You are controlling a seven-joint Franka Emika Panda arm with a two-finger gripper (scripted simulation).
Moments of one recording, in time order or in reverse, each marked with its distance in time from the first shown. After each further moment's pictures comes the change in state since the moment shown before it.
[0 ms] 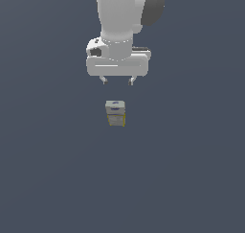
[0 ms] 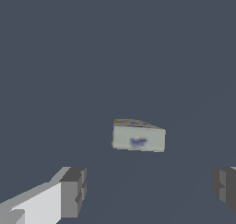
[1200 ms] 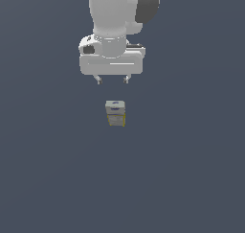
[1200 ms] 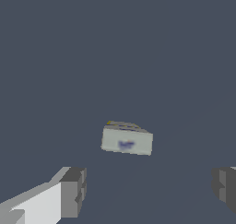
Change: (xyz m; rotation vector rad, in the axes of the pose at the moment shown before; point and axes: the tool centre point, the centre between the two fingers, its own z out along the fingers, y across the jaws) arm 0.005 0.019 -0.008 -0.002 0.018 -0.041
